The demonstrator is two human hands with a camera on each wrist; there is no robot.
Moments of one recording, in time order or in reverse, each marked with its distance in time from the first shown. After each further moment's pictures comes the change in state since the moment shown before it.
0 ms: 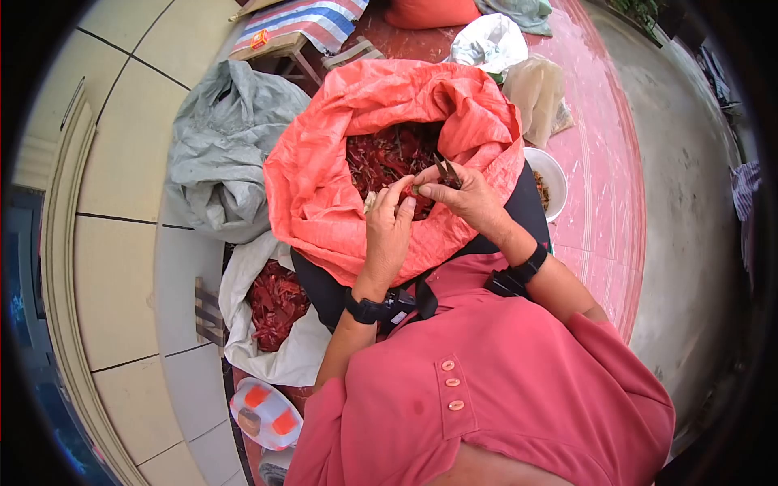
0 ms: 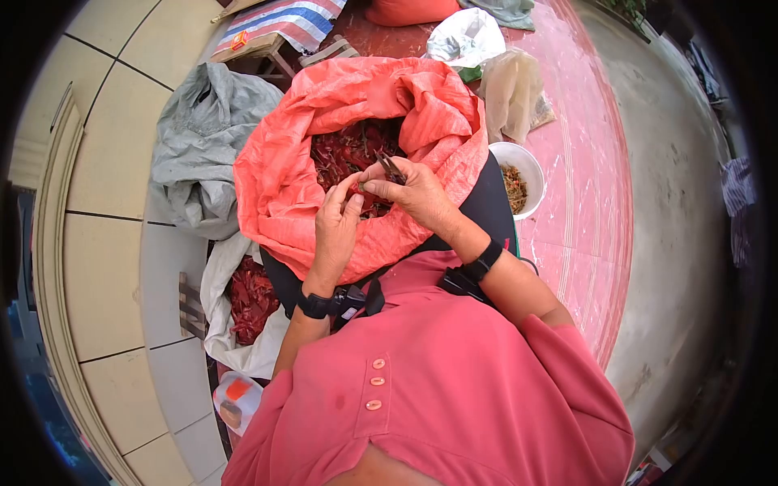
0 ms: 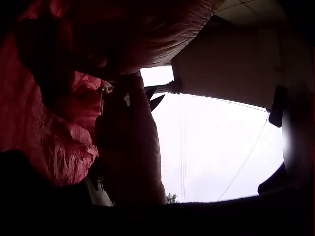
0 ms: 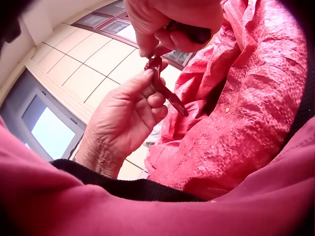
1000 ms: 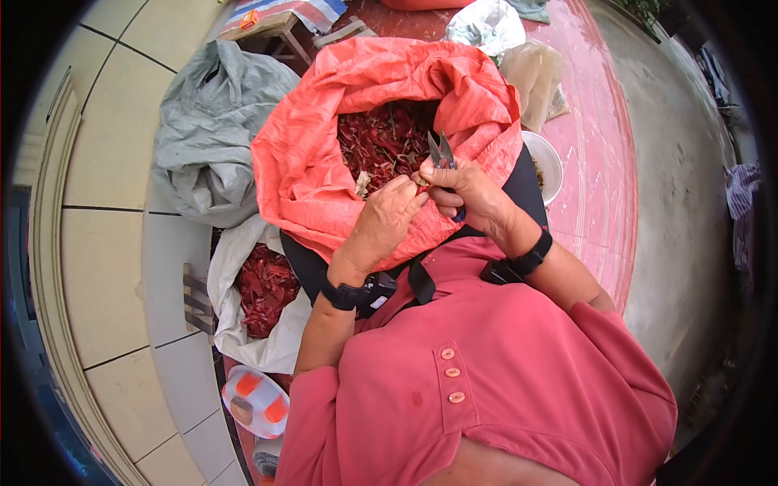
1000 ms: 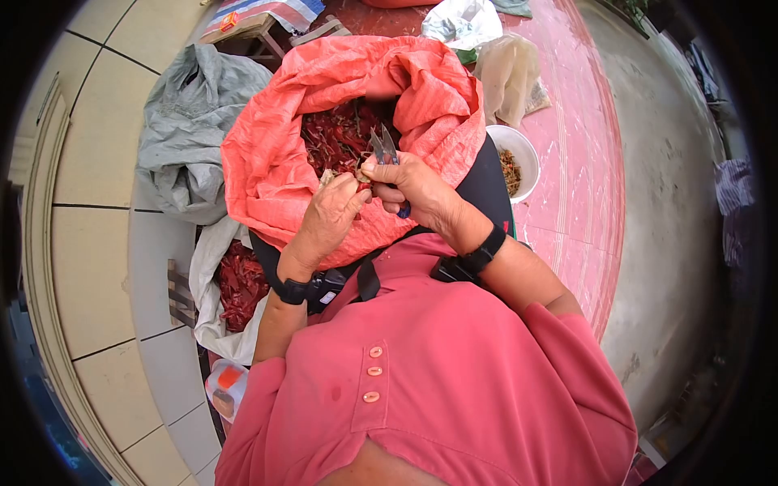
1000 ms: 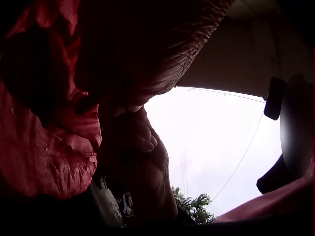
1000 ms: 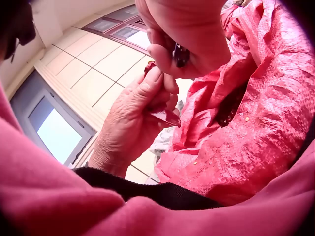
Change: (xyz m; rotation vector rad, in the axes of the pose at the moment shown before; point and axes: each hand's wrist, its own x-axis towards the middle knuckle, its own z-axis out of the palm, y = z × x) left_hand 0.003 0.008 -0.022 0.125 -0.380 0.294; right_hand -0.012 -0.017 0.009 0.437 -0.085 0.438
